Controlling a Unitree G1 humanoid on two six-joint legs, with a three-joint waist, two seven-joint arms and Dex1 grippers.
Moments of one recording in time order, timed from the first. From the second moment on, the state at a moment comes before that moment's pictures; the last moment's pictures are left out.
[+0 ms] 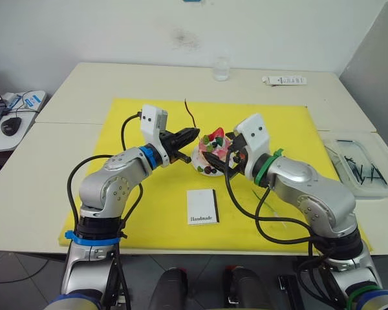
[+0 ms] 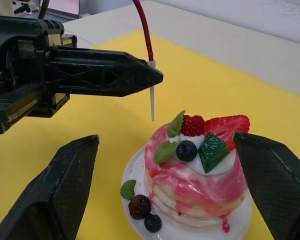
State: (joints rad) left arm -0.57 0.37 0.06 -0.13 -0.63 0.76 -0.47; right arm -0.58 -0.34 0.21 -0.51 0.47 0.97 0.19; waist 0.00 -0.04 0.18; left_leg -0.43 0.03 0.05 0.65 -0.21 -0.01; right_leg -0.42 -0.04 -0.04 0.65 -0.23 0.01
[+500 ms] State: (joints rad) left arm -0.56 0.35 0.03 -0.11 -0.56 0.71 -0.51; right arm -0.57 -0.32 0.19 -0.54 0.45 1.01 0.19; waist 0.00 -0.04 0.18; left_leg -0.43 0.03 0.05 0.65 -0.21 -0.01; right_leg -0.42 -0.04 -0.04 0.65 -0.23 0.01
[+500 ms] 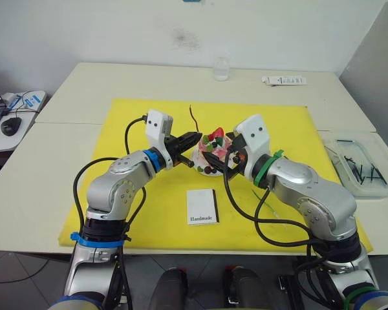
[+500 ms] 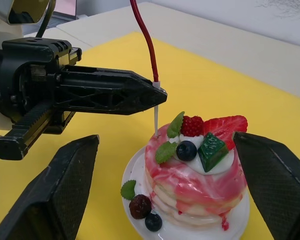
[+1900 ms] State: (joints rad) left arm -0.56 0.32 -0.03 -0.03 -0.43 0.56 -0.60; right arm -0.57 -0.30 0.18 -0.55 0.41 1.04 0.18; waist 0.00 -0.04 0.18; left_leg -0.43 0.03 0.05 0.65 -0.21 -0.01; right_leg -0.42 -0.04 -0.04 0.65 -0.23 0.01
